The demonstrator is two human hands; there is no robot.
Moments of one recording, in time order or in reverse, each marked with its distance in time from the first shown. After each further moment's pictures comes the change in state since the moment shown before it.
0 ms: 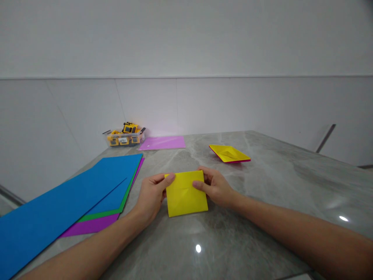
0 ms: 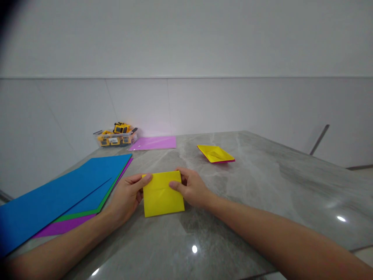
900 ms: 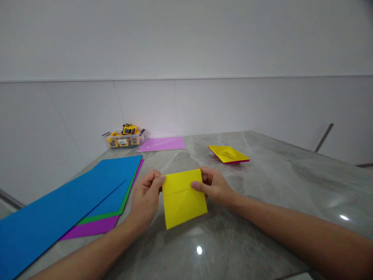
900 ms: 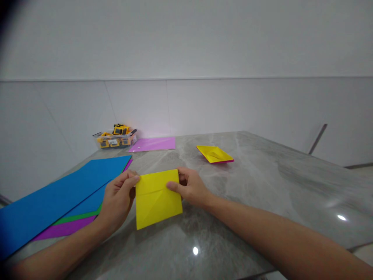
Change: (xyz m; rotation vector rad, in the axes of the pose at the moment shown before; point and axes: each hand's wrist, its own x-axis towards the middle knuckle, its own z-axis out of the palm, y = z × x) left_hand -0.011 0.006 -0.008 0.285 0.139 0.374; right_hand -0.002 -0.005 0.003 0.072 0.002 0.039
